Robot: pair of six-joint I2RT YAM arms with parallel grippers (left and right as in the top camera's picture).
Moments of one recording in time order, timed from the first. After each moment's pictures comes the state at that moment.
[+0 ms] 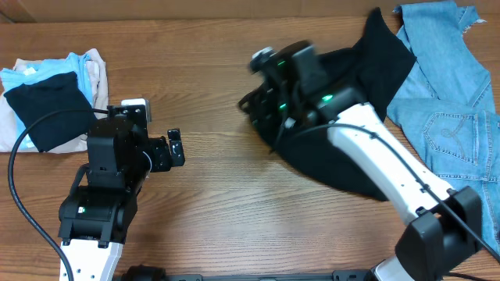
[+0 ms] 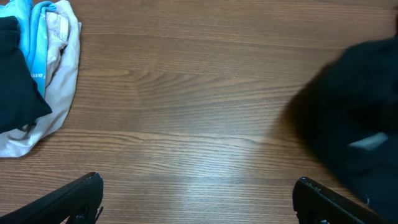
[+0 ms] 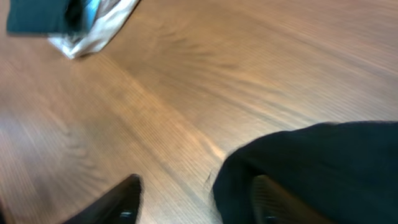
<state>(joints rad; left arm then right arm) -0.10 0.95 0.98 -0.75 -0.01 -0.18 0.54 1.74 1.49 -0.60 -0.34 0.04</state>
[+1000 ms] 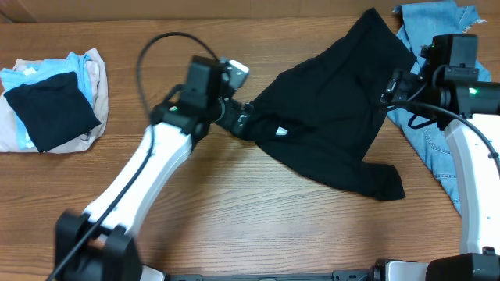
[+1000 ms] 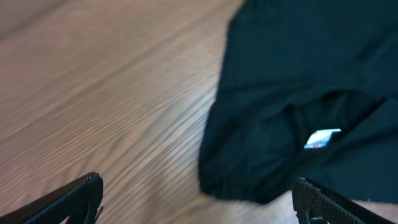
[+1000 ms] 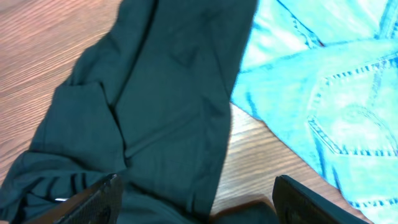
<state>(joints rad) -0.40 1.65 1.27 -0.49 0.04 0.18 -0.10 1.51 1.49 -1.01 0.01 0.27</state>
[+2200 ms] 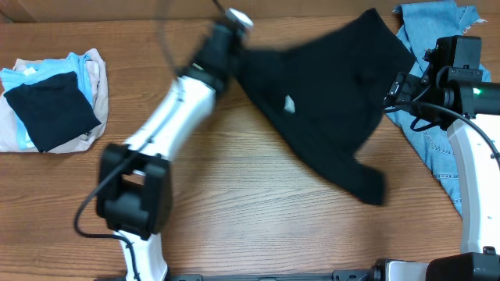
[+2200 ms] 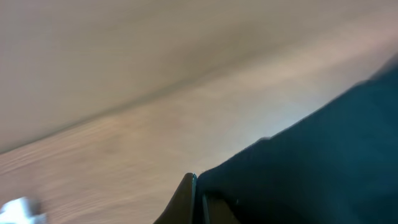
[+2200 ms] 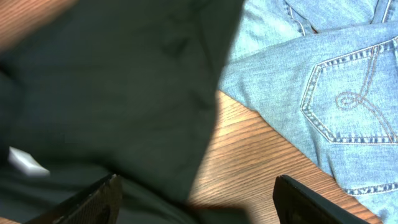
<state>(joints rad) -0.29 2.02 1.69 -0.30 -0.31 0.13 -0.11 1.51 1.49 -1.04 0.01 0.28</state>
